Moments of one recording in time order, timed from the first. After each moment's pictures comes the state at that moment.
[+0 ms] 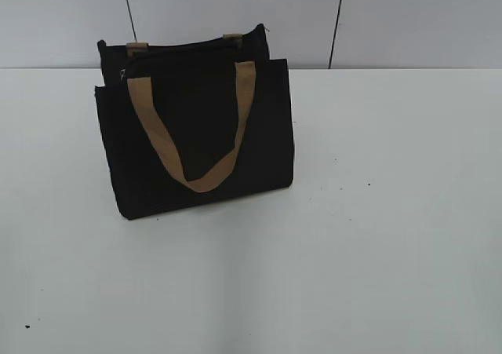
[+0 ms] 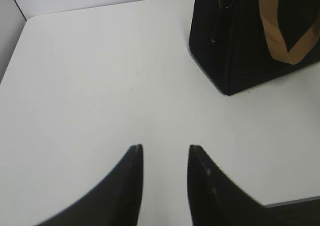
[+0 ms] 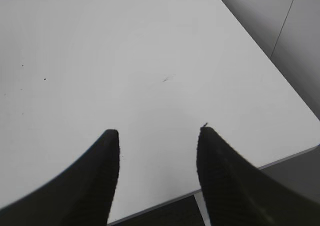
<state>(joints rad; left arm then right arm) 0.02 -0.01 -0.53 -0.15 1.08 0.27 -0.14 -0.01 -0.48 -0.06 1.11 0.17</state>
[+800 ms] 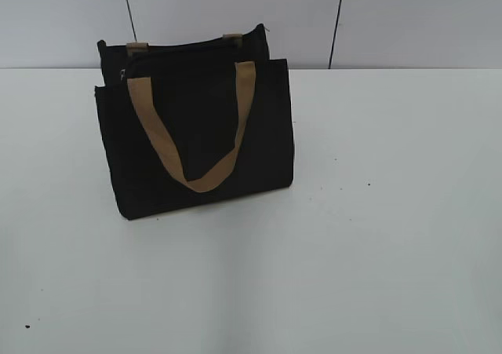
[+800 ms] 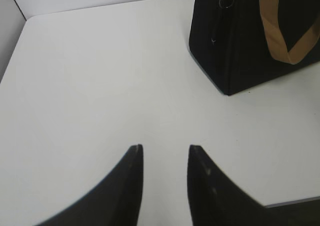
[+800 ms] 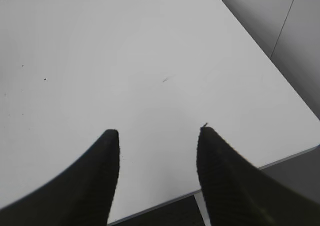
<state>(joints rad) 0.02 -0.01 -0.53 -0.15 1.08 0.27 -0.14 -0.01 -0.48 -0.06 1.11 0.17</state>
